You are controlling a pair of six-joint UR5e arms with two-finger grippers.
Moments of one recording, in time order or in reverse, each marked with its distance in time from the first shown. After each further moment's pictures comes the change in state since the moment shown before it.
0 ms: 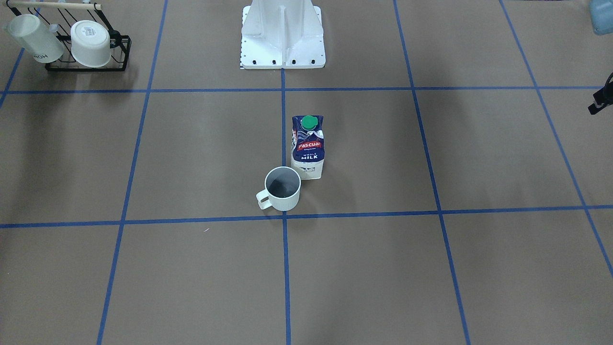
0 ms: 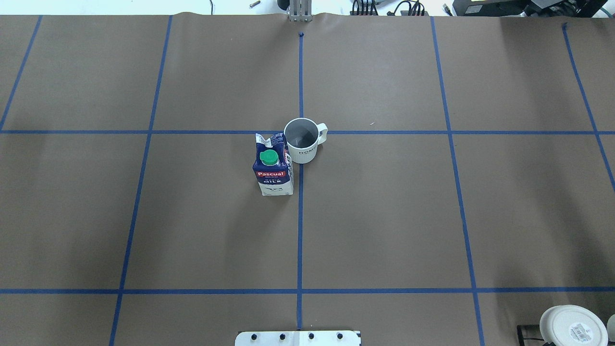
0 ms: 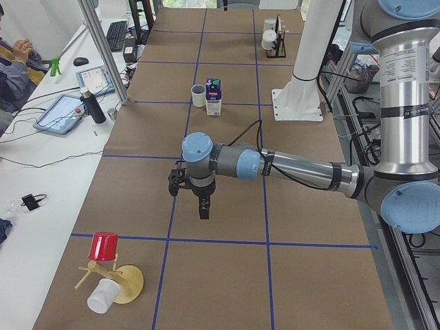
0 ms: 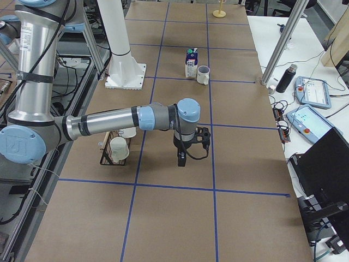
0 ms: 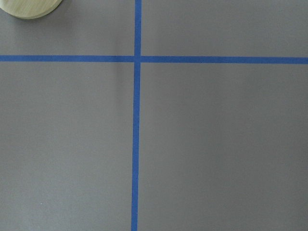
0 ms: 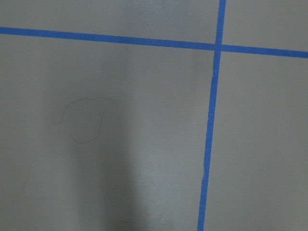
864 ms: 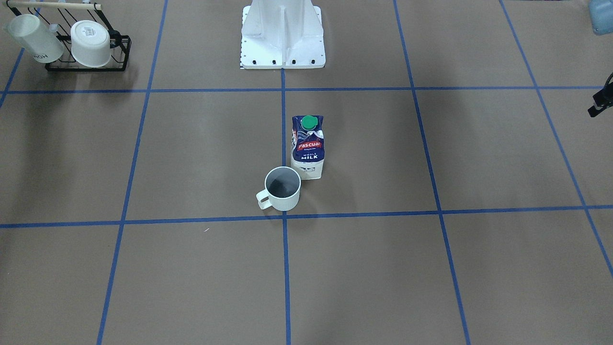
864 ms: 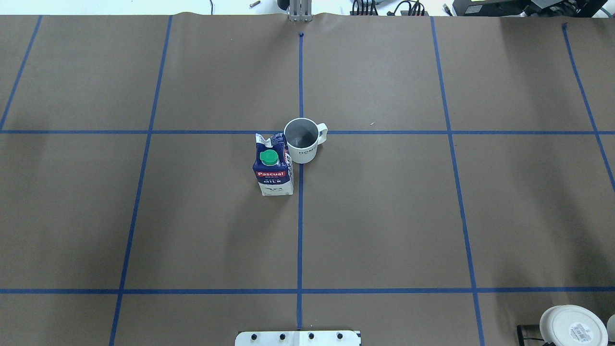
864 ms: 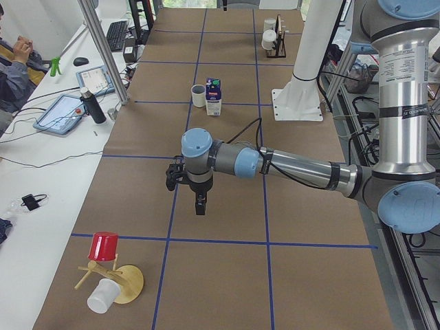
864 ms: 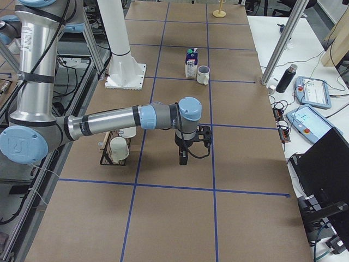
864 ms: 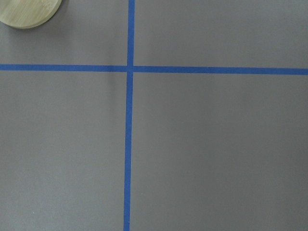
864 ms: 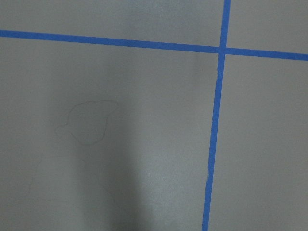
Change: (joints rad) left arm 0.002 -0.011 -0.002 -0.042 0.002 0.002; right arm 0.000 0.005 0.001 0.000 0.010 0.004
